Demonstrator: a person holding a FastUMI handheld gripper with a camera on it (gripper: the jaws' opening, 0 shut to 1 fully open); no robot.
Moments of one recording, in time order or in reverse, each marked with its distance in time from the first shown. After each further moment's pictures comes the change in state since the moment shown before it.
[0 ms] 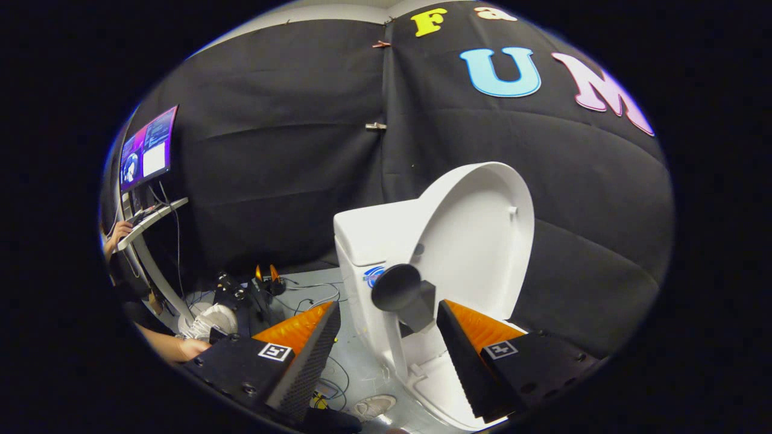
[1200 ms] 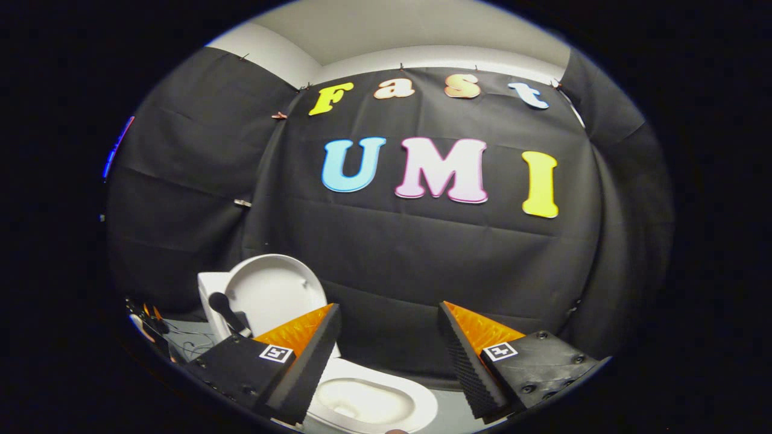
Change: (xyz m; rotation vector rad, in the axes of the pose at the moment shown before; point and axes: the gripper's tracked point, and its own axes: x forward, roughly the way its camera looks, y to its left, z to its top) arm -0.273 -0.188 0.046 -0.070 -0.432 -0.700
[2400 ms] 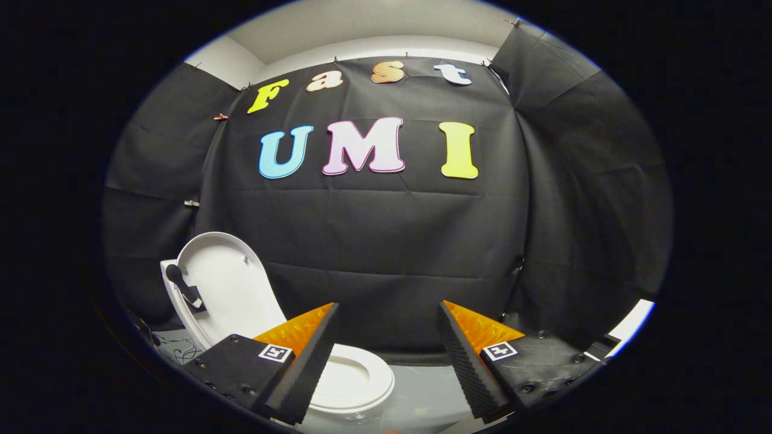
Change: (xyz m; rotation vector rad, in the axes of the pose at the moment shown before) arm -0.066 -0.105 -0.074 0.124 0.058 -0.199
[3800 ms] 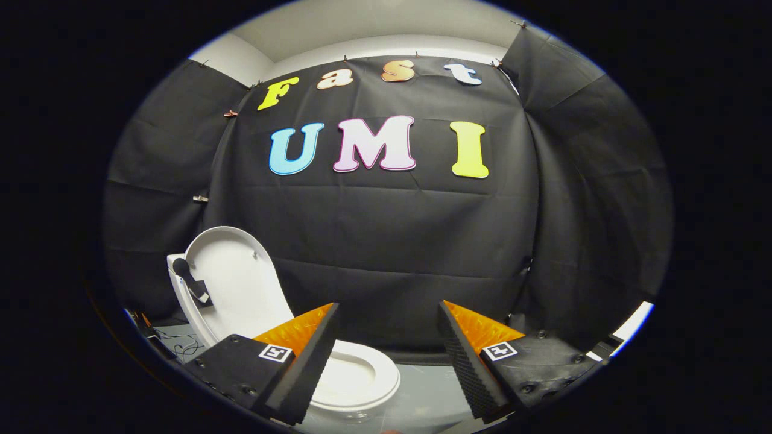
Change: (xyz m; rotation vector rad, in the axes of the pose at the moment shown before) arm 0.001 0.011 -0.006 -0.014 0.014 0.041
